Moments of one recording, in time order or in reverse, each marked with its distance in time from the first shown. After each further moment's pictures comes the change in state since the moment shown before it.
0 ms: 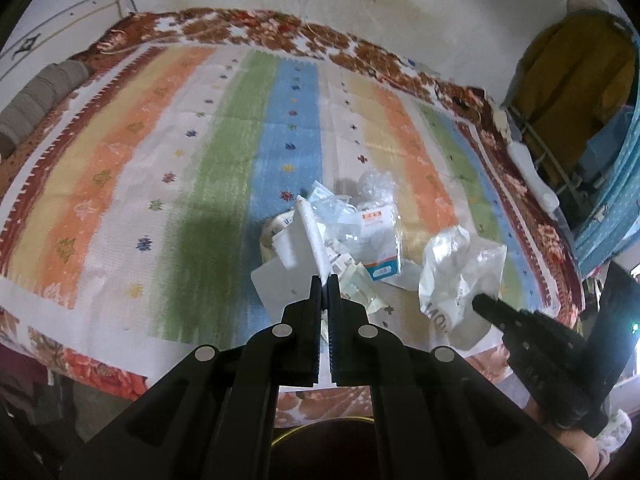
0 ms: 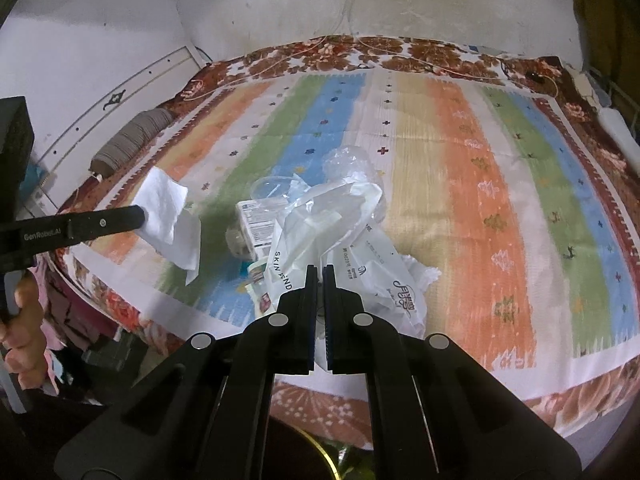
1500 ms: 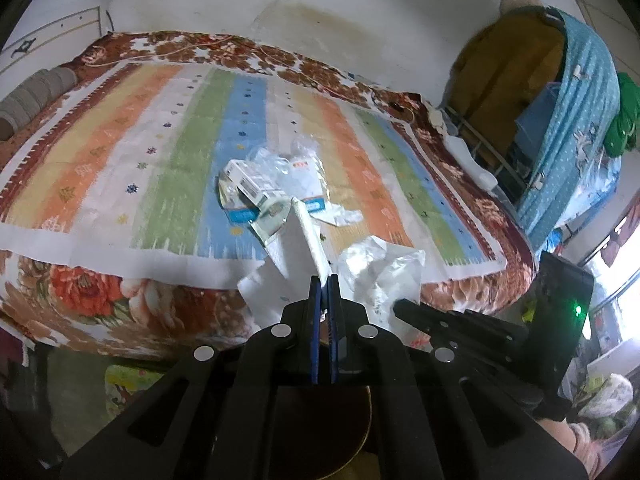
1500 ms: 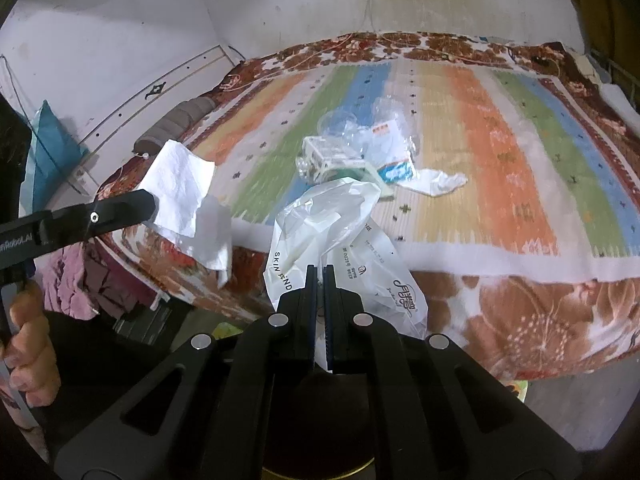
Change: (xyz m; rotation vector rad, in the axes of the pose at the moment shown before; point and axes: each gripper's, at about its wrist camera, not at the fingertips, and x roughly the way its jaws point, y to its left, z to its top) left arm -0.091 -0.025 -0.141 0.086 -0.097 -0.162; right arm -0.075 0.046 -0.125 0.012 -0.016 0.098
